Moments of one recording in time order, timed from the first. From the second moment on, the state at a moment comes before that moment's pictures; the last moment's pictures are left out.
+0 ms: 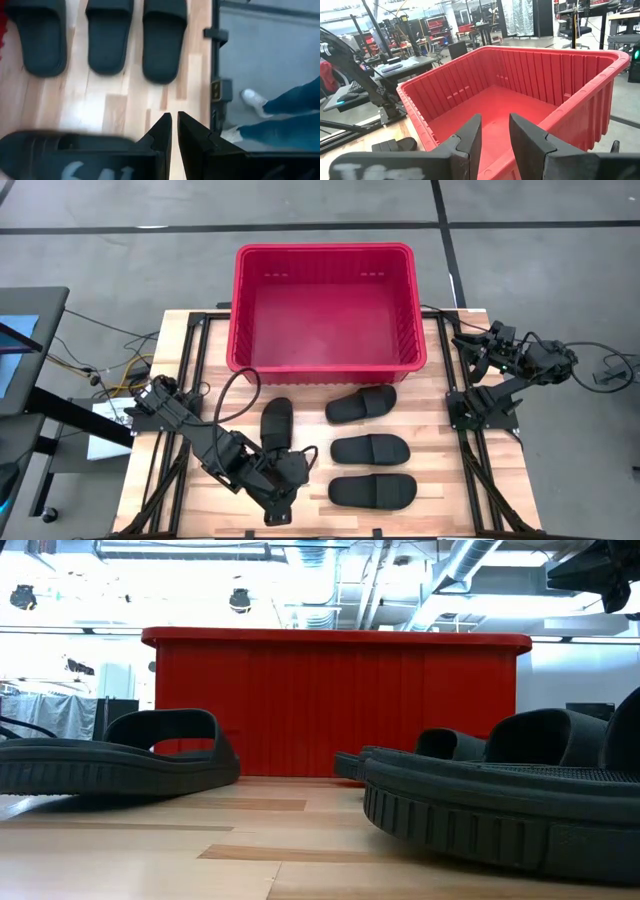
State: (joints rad) left arm -0.62 1.92 2.11 -1.25 -0.24 -0.67; right arm 0.39 0.00 0.70 -0.84 0.91 0.29
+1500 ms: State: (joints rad) left arm -0.67 1.61 1.60 -1.24 -0.46 -0.58; right arm 0.39 0.00 0.70 -0.84 0.91 0.29
